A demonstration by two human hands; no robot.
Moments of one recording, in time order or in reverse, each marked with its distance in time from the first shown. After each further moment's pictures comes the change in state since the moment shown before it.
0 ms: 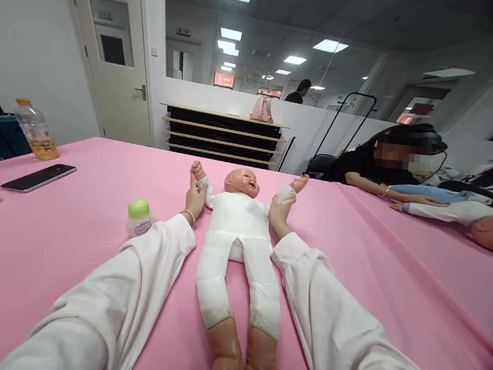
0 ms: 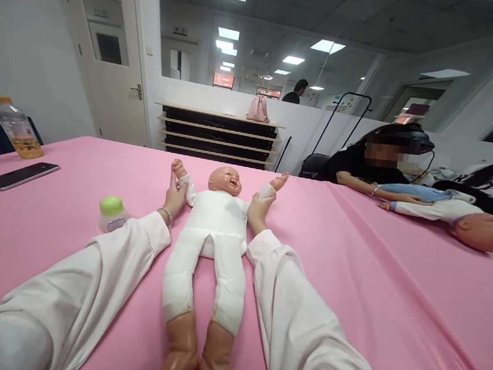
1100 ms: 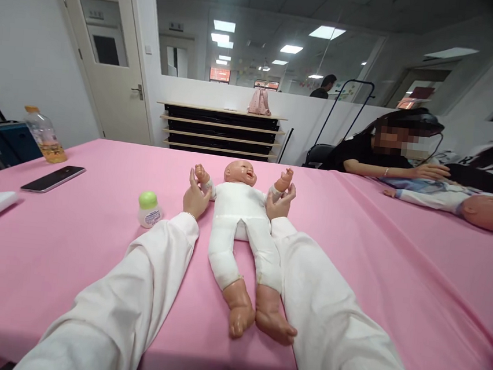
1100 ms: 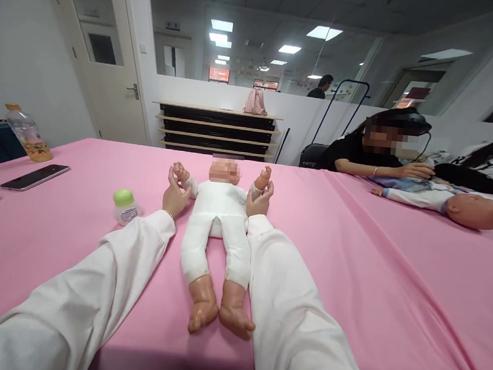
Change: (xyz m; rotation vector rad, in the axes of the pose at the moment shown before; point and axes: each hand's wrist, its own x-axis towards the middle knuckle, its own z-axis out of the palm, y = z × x) left_hand -0.050 0.029 -0.026 0.217 -0.011 0.107; right_hand -0.043 -0.016 -0.033 -0.079 -0.097 -0.192
